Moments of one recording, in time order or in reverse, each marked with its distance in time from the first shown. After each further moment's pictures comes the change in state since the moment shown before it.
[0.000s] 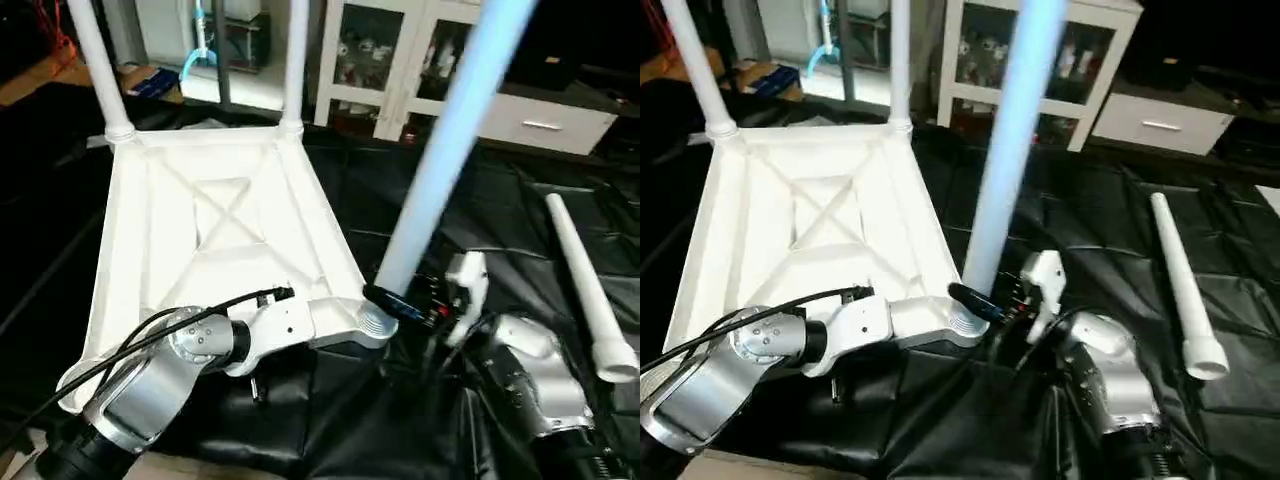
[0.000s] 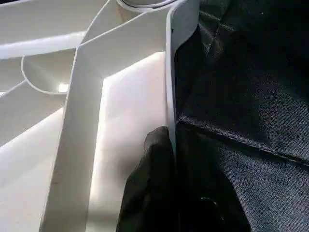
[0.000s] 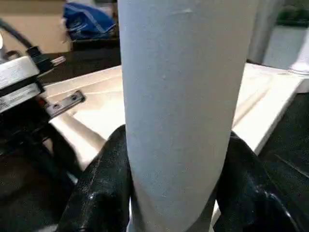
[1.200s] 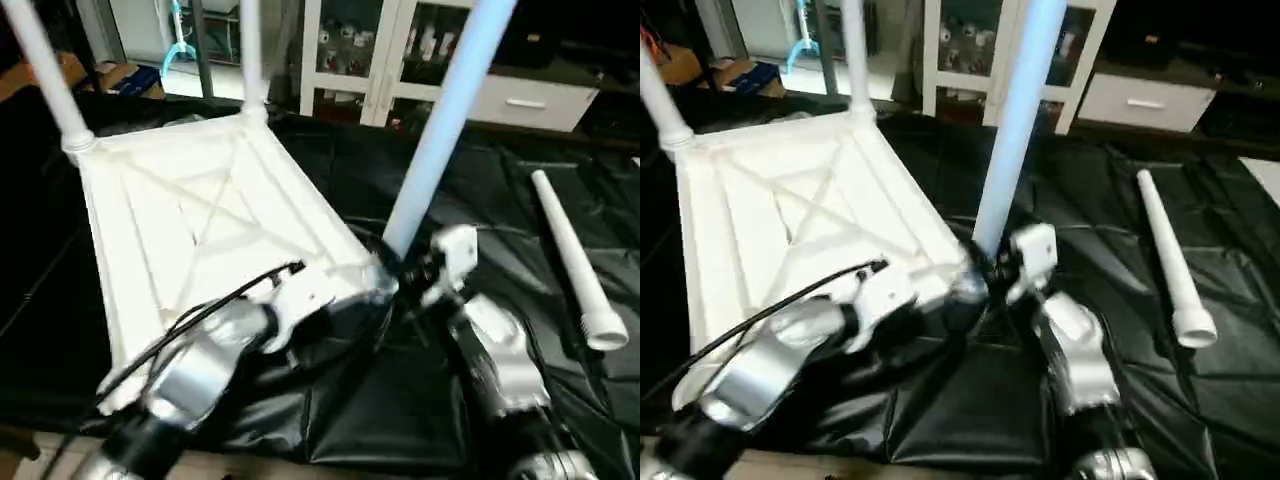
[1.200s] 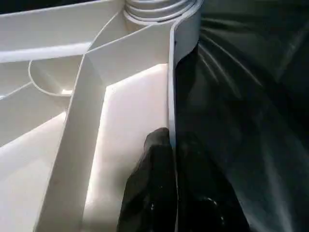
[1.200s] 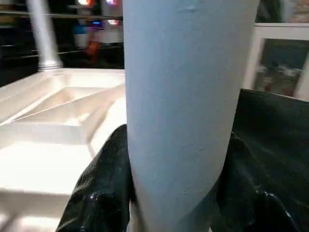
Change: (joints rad) left arm -0.092 -0.280 0.051 0.191 0.017 0.068 0.236; right arm -0.158 0.127 -0.051 0.178 -0.130 -0.107 -0.477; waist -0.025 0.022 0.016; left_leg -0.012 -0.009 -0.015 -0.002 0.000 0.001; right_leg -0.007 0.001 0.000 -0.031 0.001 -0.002
